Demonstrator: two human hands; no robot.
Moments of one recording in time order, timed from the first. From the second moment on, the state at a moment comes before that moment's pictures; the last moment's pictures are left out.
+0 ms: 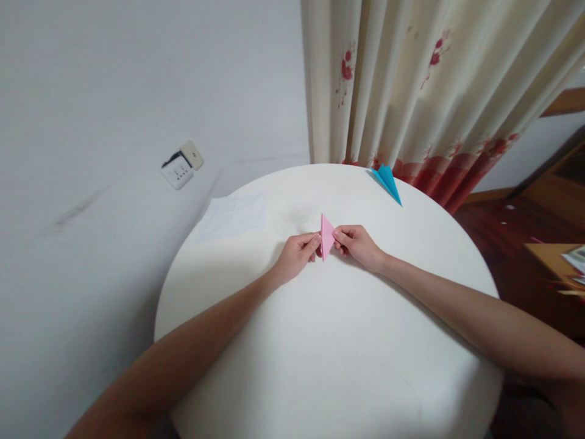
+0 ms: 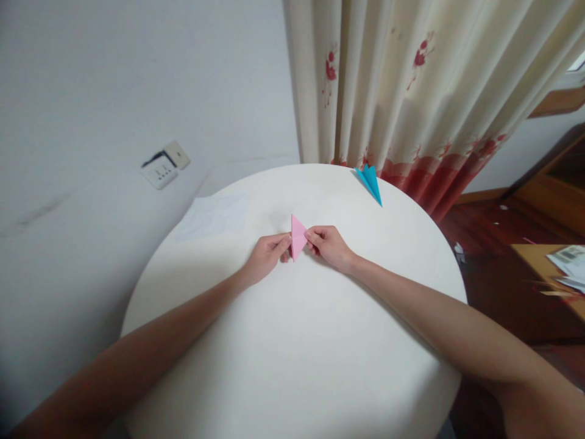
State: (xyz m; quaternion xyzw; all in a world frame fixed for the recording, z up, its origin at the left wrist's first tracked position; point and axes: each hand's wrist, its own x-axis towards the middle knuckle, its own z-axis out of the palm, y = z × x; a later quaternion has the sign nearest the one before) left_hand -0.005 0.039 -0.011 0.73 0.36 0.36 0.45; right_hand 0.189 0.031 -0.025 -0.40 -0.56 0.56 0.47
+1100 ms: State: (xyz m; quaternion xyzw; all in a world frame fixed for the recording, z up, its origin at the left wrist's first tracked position) left_hand -0.004 0.037 -0.021 0.68 0.34 0.40 0.52; right_hand 0.189 0.029 -0.025 -0.37 -0.57 0.58 0.45
